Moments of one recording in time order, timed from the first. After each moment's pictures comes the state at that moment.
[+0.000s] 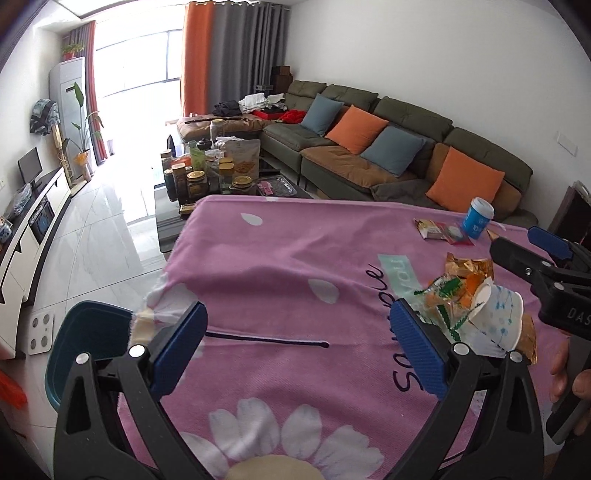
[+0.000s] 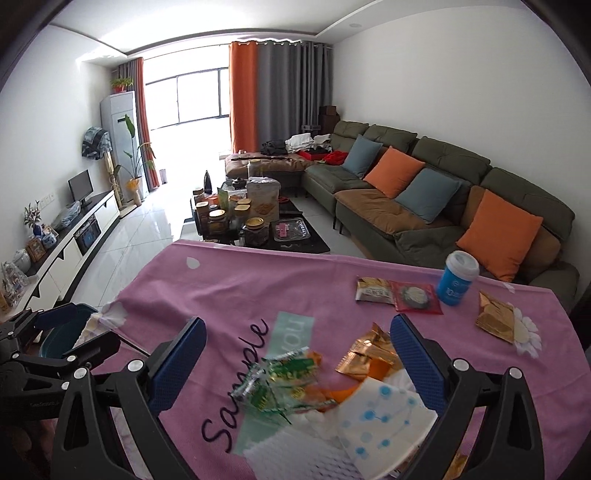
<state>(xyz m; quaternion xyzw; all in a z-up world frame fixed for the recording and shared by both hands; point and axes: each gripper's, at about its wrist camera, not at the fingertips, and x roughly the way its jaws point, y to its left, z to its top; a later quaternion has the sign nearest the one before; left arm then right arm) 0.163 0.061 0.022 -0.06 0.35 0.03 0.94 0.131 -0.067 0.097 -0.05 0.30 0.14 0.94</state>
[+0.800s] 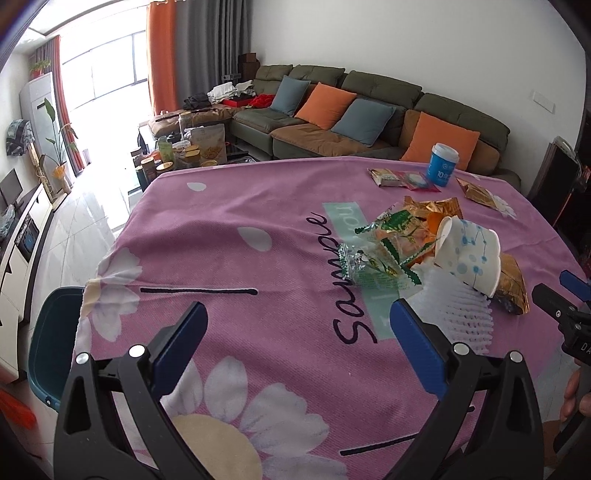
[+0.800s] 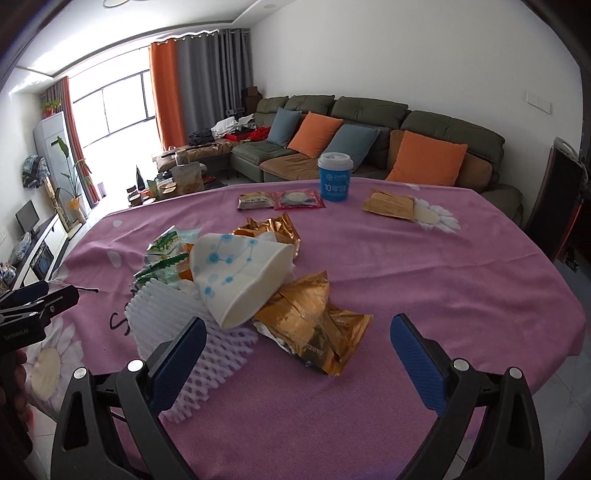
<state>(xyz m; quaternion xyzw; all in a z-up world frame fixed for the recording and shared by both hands) 0.149 0.009 -0.014 -0.02 0.38 -0.01 0.93 0.045 -0.189 0.037 0.02 0.35 0.02 0.94</state>
